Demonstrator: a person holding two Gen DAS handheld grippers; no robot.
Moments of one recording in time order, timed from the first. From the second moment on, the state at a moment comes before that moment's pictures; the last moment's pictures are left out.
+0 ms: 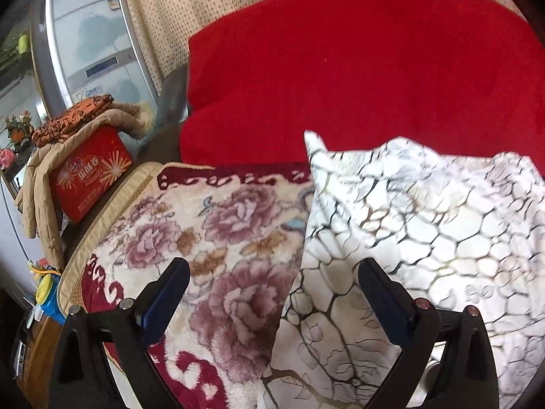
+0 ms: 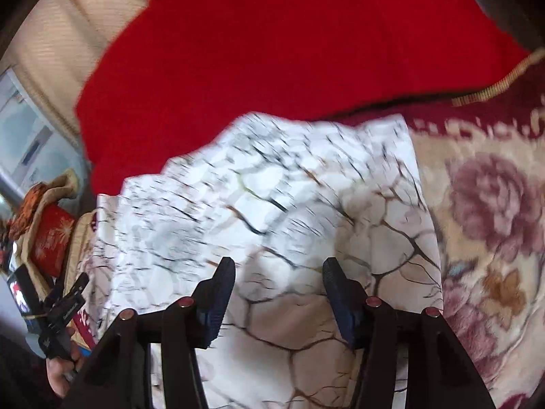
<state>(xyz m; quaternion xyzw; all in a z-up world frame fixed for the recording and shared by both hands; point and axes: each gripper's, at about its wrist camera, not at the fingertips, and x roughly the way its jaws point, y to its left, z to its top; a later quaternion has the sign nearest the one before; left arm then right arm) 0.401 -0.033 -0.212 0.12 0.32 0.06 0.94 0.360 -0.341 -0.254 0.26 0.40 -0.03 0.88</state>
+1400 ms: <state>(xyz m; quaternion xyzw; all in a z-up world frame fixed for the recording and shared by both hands) 0.371 -0.141 -0.194 0.16 0.29 -0.05 0.94 0.360 -0.308 -0.235 0.22 0.35 0.01 0.91</state>
